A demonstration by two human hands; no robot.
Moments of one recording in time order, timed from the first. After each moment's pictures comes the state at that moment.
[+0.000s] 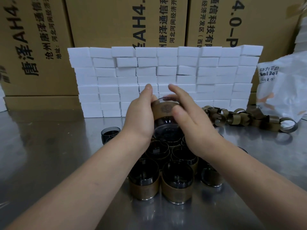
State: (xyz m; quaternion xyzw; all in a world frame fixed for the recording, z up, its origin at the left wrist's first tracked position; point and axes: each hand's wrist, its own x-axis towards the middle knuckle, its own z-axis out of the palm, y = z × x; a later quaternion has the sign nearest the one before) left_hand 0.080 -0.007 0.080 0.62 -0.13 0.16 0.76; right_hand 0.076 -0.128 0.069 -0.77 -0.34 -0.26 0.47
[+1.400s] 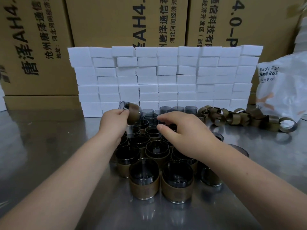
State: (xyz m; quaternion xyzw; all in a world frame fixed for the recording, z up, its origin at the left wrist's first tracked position) left_hand 0.149 0.060 0.046 0.72 0.08 0.27 0.64; right_hand 0.081 -0.126 0.061 -0.90 -0.26 -0.23 0.26
